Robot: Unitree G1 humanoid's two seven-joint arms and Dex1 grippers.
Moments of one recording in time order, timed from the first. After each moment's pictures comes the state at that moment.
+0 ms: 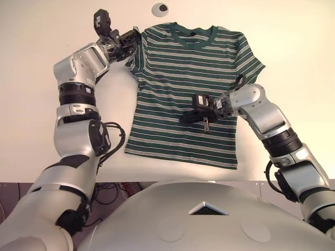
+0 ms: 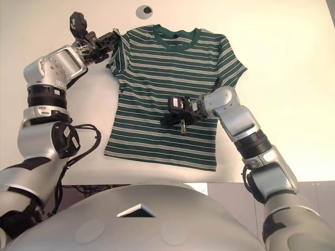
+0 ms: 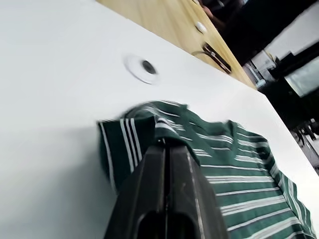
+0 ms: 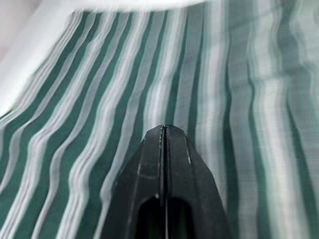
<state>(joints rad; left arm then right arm) -0.69 0.25 0.22 0.63 -0.43 0.73 -0.50 -0.33 -0.43 0.41 0.04 0.13 0.43 1.12</state>
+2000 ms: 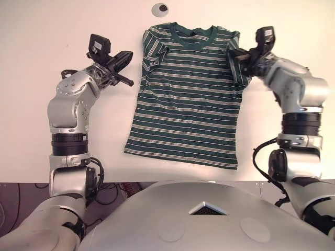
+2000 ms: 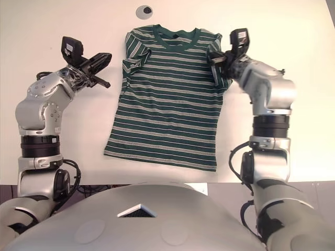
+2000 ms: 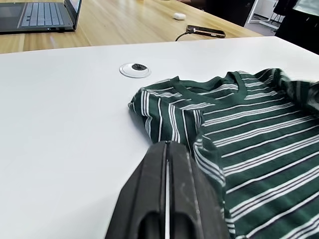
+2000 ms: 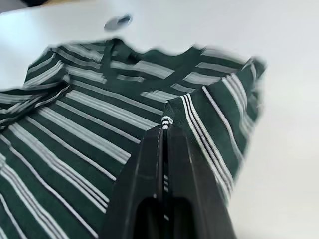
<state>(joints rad) -0.24 0.41 0.04 0.02 -0.34 0.58 -0.55 -0.45 -0.32 -0.05 0.24 0.30 0.78 0.45</state>
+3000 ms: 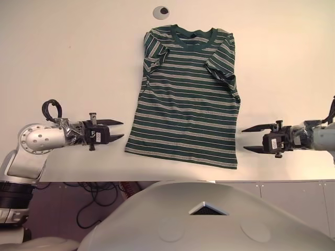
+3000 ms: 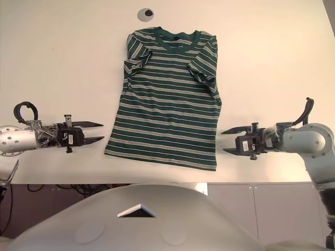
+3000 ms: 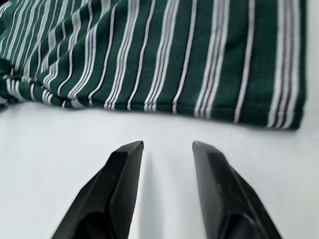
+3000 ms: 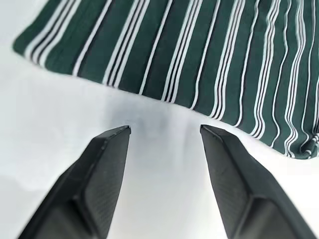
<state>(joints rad) 0.30 0.98 -0.07 -0.10 0.02 -0.39 -1.04 0.33 -1.08 0.07 -0.18 0.02 -0.37 1.18</state>
